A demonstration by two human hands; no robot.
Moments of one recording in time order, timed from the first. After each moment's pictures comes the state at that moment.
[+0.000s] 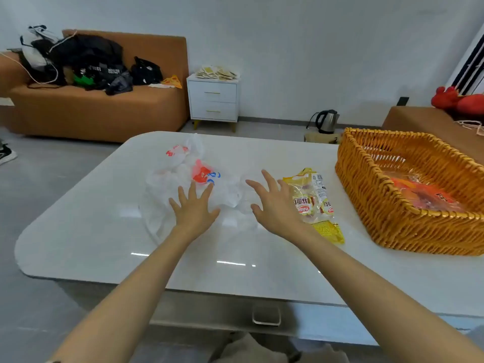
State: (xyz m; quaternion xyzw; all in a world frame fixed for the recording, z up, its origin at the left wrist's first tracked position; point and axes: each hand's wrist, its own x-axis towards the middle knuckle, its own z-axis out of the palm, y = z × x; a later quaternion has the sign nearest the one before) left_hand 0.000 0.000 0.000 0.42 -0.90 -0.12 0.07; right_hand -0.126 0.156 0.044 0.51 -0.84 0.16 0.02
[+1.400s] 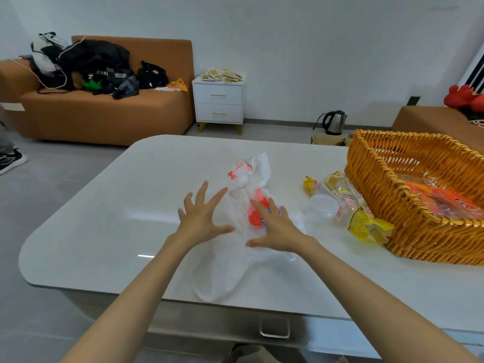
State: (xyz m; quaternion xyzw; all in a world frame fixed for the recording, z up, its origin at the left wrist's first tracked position) left_hand 0.005 0.003 0.012 0.36 -0.92 -0.17 0.06; right_hand -0.159 0.138 -0.011 0.50 -0.83 0.14 -0.18
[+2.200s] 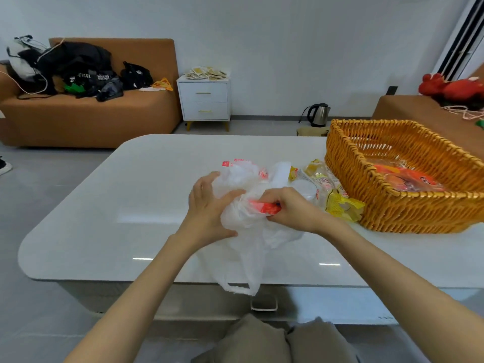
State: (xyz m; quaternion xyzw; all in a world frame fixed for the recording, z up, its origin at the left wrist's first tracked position) left_hand 0.010 0.036 0.022 0.20 -0.96 -0.06 0.19; right_hand -0.153 0.182 0.050 0.63 -0.70 0.31 -0.12
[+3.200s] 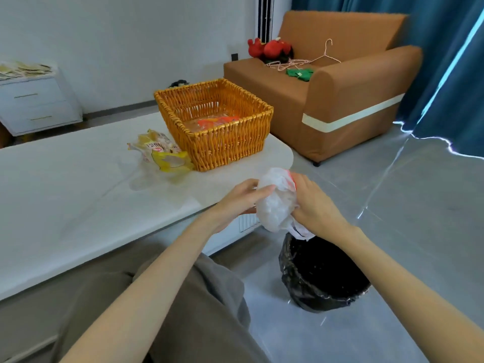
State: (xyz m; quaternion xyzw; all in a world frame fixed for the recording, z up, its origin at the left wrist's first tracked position) left_hand -0.094 0.402 0.059 0.02 -0.76 -0.64 -0.11; right_hand -0.154 0.589 0.011 0.28 -0.93 0.22 0.12
